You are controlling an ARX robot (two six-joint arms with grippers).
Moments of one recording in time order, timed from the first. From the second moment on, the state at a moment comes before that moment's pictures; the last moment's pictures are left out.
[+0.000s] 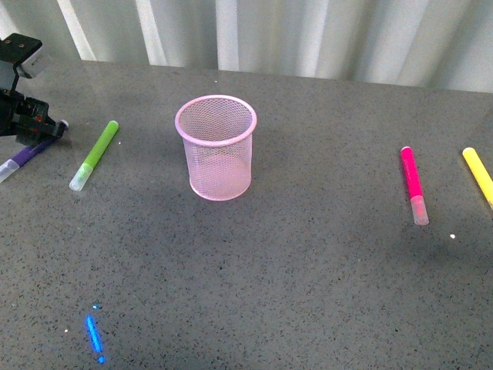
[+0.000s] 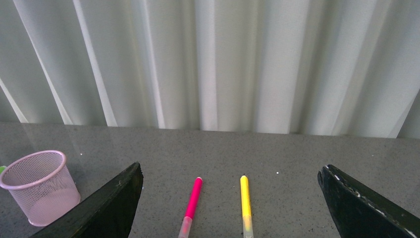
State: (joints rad) left arm 0.19 2.31 1.34 0.16 0.26 0.48; right arm 0.00 0.00 0.02 0.00 0.00 0.00
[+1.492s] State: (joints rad) left arm -0.39 2.11 0.93 1.21 -0.10 -0.38; right arm 0.00 0.00 0.02 0.00 0.00 0.00
